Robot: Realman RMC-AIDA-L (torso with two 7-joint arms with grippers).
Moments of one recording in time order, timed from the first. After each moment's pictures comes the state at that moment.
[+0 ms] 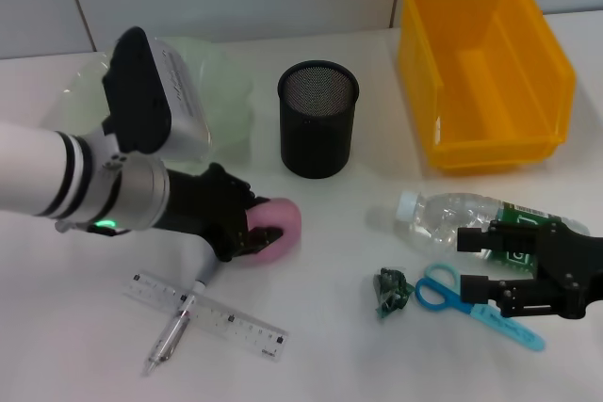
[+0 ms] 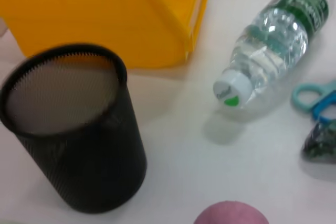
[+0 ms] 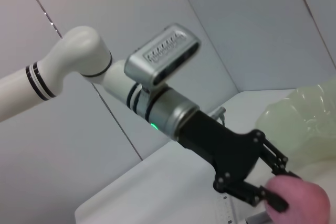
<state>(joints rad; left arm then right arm) -0.56 -2.08 1.55 1.06 2.15 1.13 -1.80 0.41 2.03 -0.39 -0.62 -2.19 -1.96 1.41</state>
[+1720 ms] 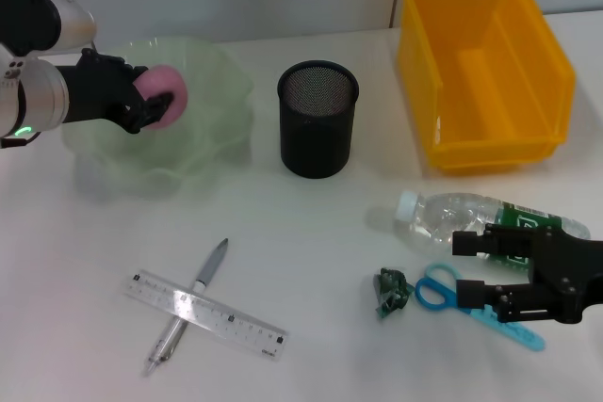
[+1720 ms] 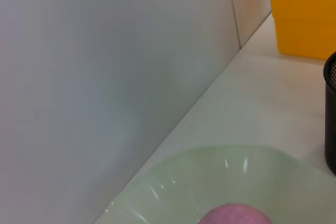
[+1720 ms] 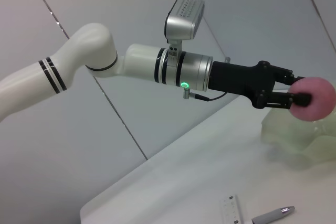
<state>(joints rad) -0.59 -2.07 1.27 0.99 2.26 0.83 -1.82 0.41 2.04 -0.40 -0.62 -2.19 -1.97 1.41</state>
